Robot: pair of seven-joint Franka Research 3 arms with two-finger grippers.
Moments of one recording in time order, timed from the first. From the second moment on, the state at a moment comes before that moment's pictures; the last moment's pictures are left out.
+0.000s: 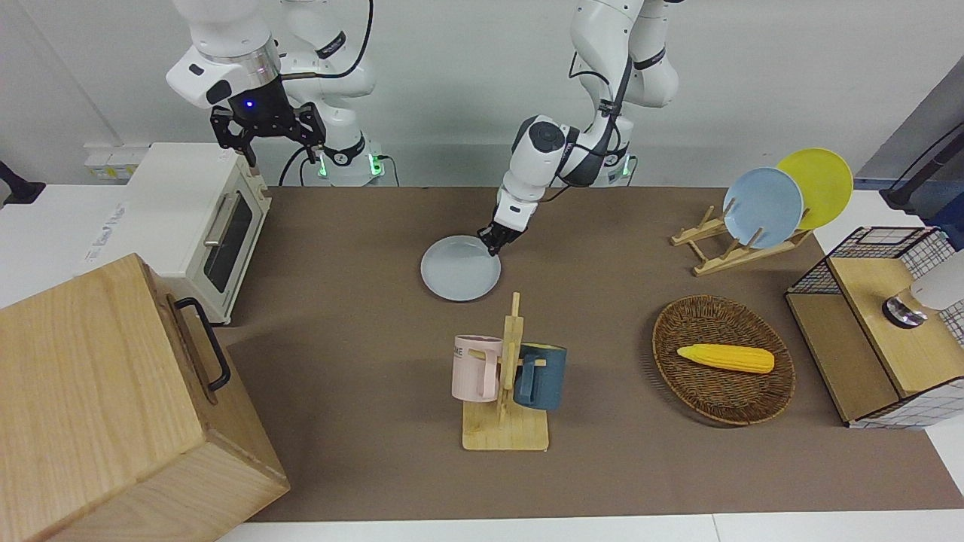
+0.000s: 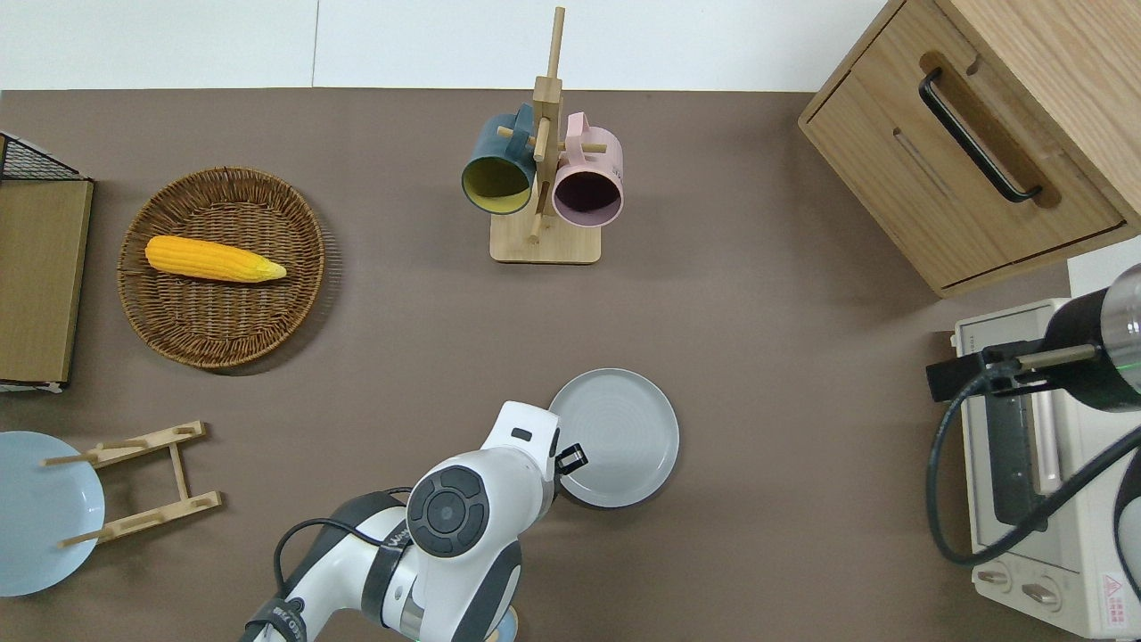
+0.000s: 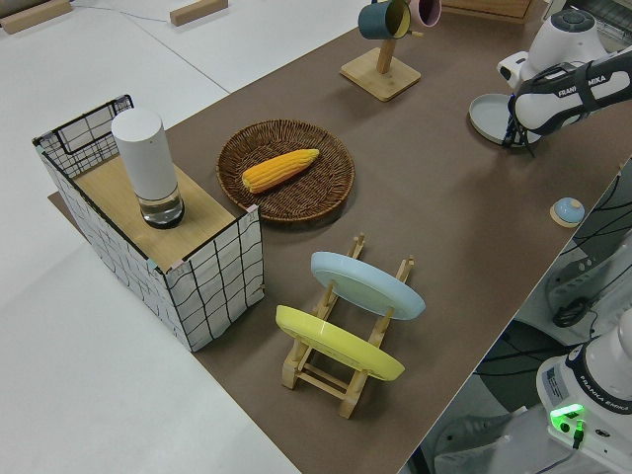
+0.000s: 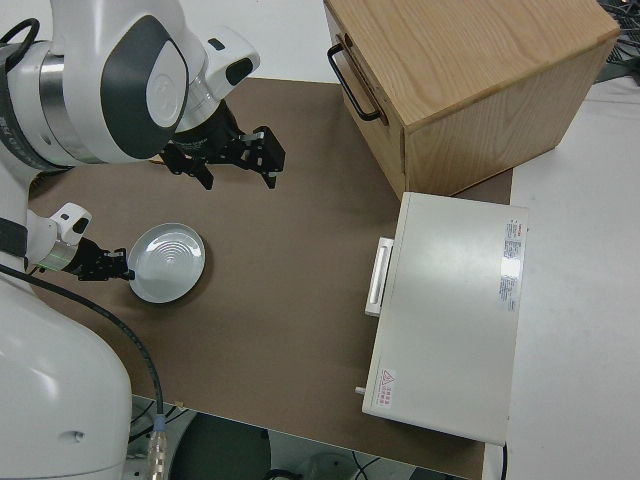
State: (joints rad) left arm -0.52 0.09 -0.21 -2.36 -0.34 2.61 -0.89; right arm -0.03 -0.06 0.14 -1.54 -0.03 1.40 0.01
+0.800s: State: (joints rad) left arm -0.55 0.17 -0.28 -2.25 -0.34 2.62 -1.02; right arm -0.03 -0.06 0.14 -1.54 -0.03 1.40 0.01
